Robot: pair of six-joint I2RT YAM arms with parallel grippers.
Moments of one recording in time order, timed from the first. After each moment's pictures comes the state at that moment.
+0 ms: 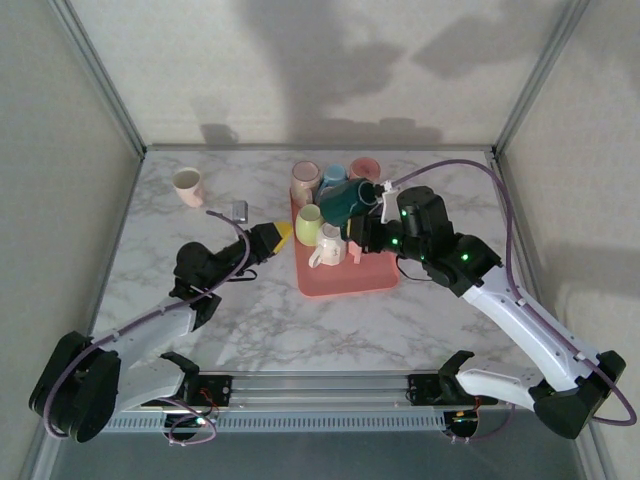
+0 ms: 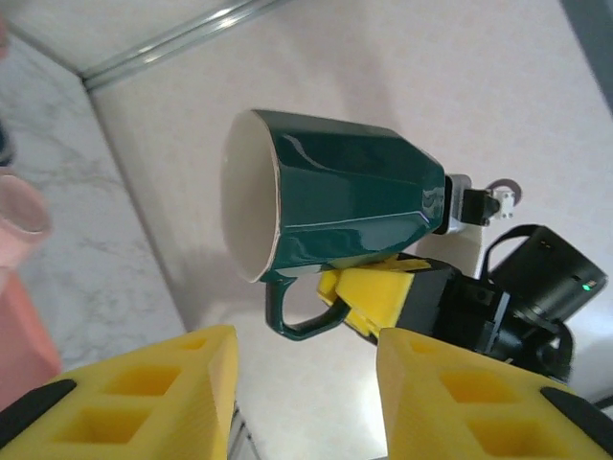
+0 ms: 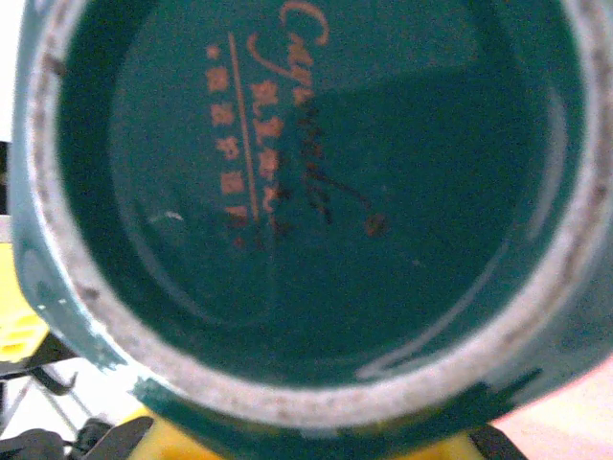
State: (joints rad) left arm -0.45 1.13 0.42 0.98 0.59 -1.32; right arm 0.72 1.09 1.19 -0.57 -0.14 0.51
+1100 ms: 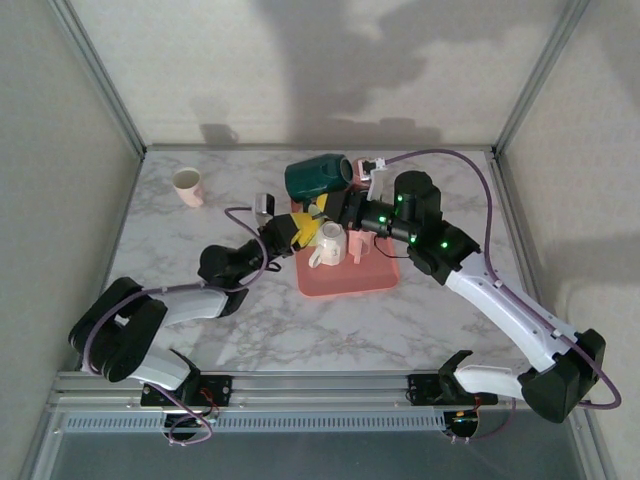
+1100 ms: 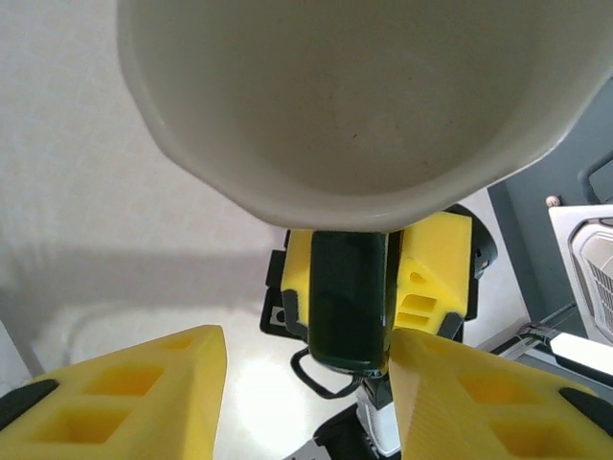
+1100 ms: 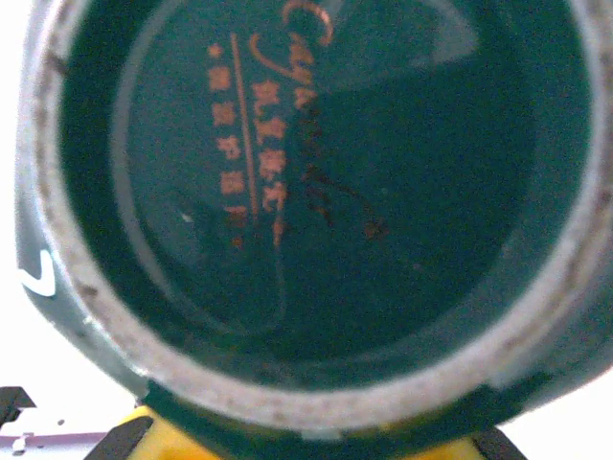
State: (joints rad) left arm -0.58 1.47 0.52 1.47 0.52 -1.57; right arm 0.70 1.20 1.16 -0.14 -0.43 0.82
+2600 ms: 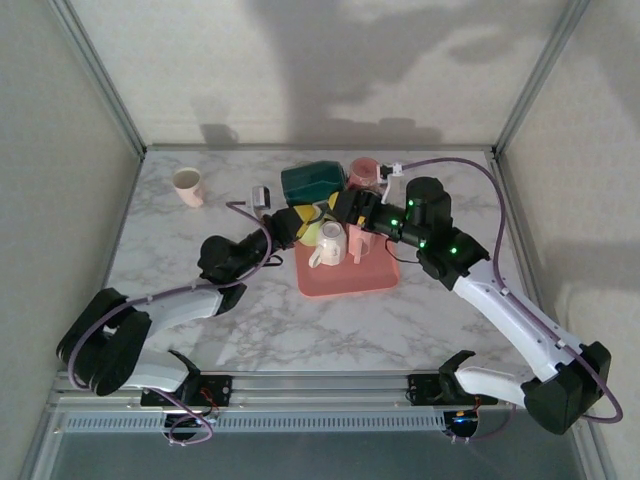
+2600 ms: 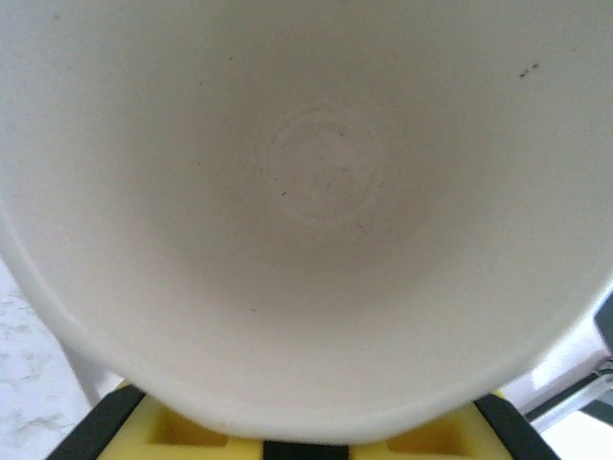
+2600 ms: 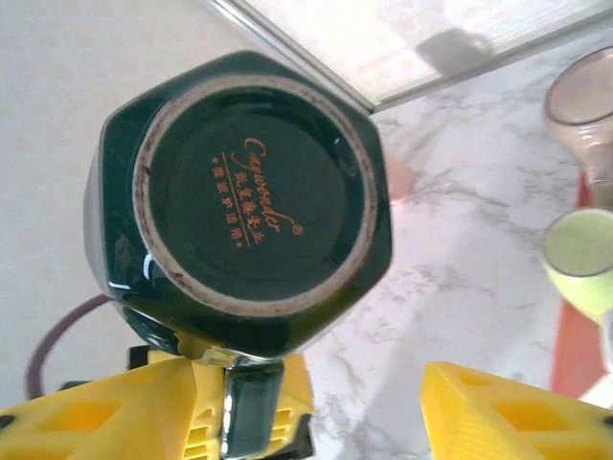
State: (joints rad) left arm -0.59 1.36 0.57 1.21 0.44 -1.39; right arm 0.62 1.14 1.09 -0.19 -0.36 0.82
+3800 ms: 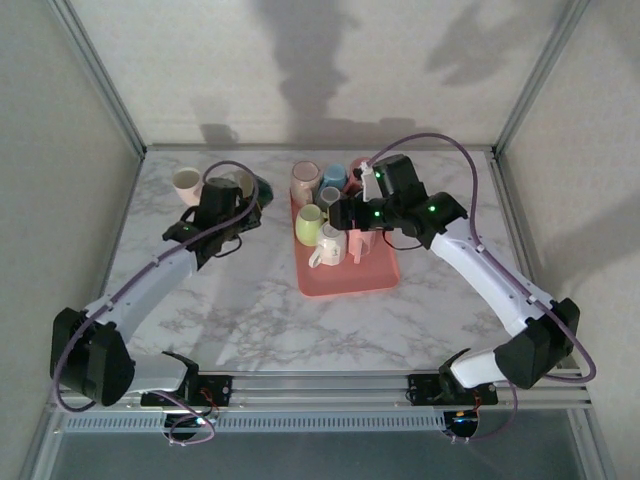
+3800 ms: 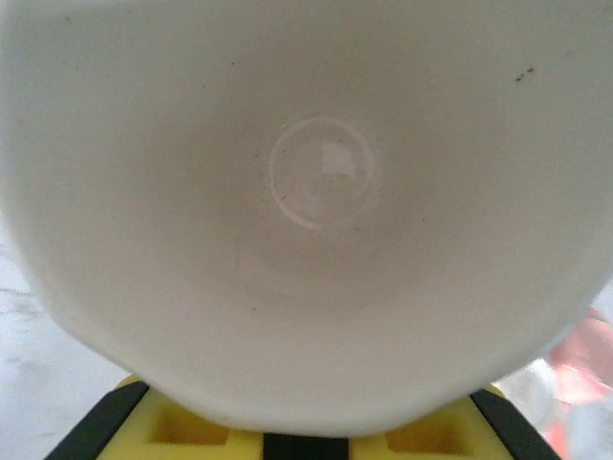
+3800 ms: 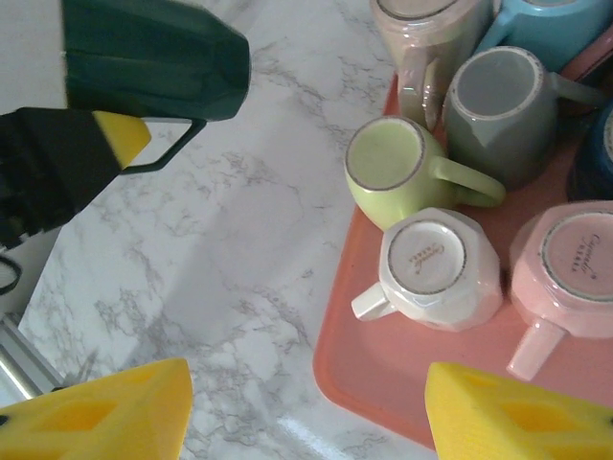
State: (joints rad) left arm -0.34 1.33 1.03 -0.37 -0.08 -0.63; right arm 0.62 1.41 1.42 -0.75 -0.26 0.40
